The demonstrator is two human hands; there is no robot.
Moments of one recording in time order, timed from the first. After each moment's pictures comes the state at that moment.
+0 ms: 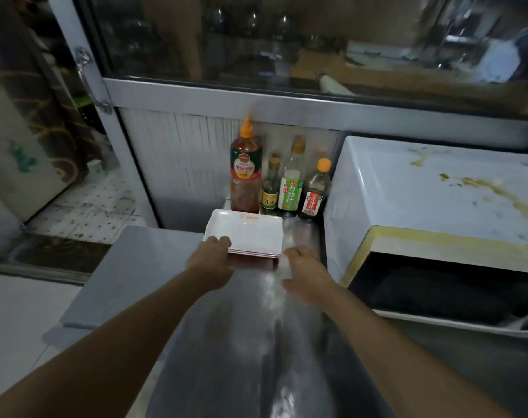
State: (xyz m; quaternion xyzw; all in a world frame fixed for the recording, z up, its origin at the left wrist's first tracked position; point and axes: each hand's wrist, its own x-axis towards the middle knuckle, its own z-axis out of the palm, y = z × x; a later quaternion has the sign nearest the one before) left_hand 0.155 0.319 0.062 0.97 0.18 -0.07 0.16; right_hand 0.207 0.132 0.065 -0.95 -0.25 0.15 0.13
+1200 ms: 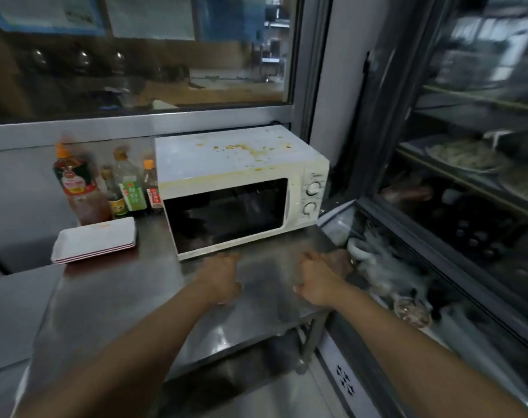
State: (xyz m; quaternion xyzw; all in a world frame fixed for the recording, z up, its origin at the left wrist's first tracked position) left_hand 0.031 -0.012 0.105 0.98 -0.12 -0.10 0.11; right_hand 0.007 -0.222 0.094 -0.99 -0.02 0.07 0.12
